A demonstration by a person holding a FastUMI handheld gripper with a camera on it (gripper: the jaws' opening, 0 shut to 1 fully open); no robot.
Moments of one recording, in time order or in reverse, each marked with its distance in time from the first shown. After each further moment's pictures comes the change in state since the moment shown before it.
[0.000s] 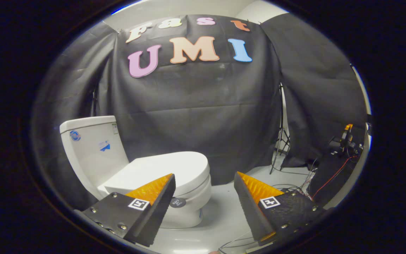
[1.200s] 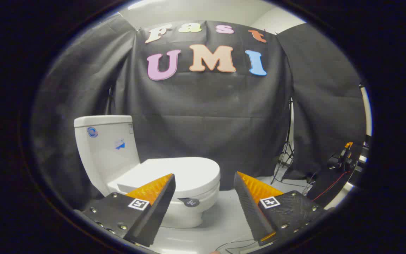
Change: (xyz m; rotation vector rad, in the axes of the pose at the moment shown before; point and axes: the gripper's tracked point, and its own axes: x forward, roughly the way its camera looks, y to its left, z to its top) arm -0.043 0.042 0.025 -0.104 -0.067 0.054
